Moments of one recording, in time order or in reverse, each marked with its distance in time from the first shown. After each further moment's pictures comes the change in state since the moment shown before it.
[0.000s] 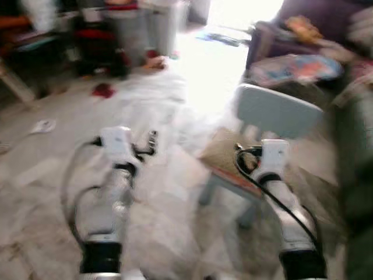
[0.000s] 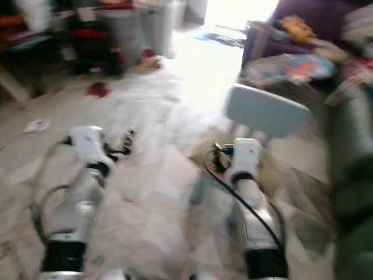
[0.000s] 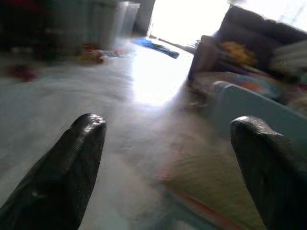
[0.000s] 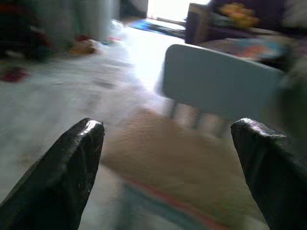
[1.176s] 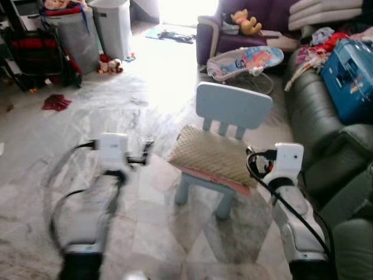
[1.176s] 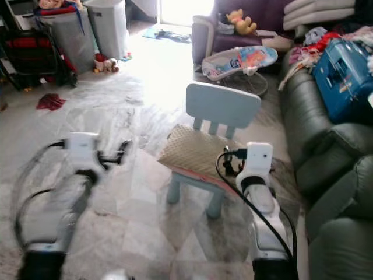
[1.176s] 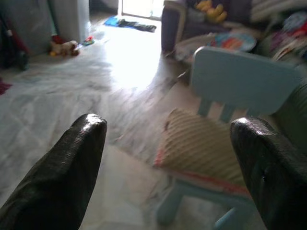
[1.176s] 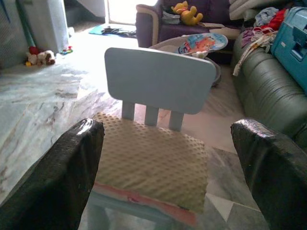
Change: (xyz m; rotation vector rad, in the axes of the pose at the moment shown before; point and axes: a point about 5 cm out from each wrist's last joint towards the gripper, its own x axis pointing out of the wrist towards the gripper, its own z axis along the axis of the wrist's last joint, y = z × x) left arm -0.027 0.042 -0.001 0.148 0.087 0.056; right arm -0.012 -0.007 0.011 0.022 -0.023 0.012
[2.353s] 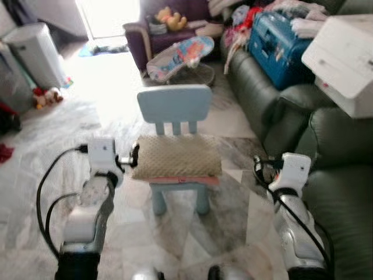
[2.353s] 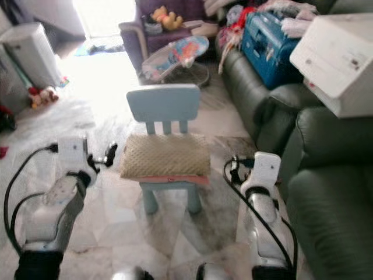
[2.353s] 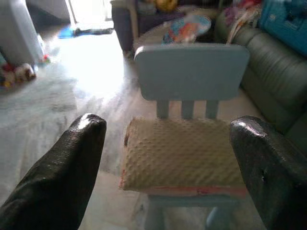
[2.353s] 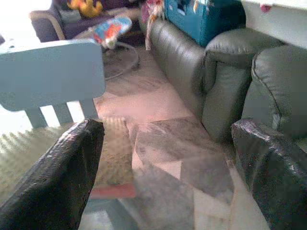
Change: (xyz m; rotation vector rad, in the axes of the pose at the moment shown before) left arm 0.008 0.008 0.005 0.027 -0.001 0.086; right arm -0.008 -0.012 -0.021 0.067 0.032 -0.129
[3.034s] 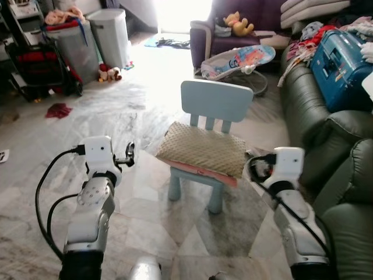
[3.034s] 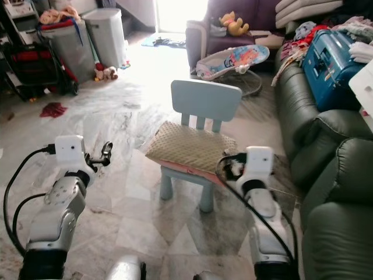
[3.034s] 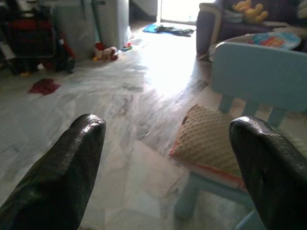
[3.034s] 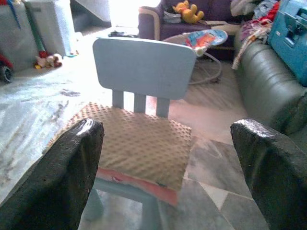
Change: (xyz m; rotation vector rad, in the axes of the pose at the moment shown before) left arm 0.001 0.008 -0.004 -0.011 -0.008 0.106; right arm 0.003 0.017 0.009 -0.063 -0.012 0.163
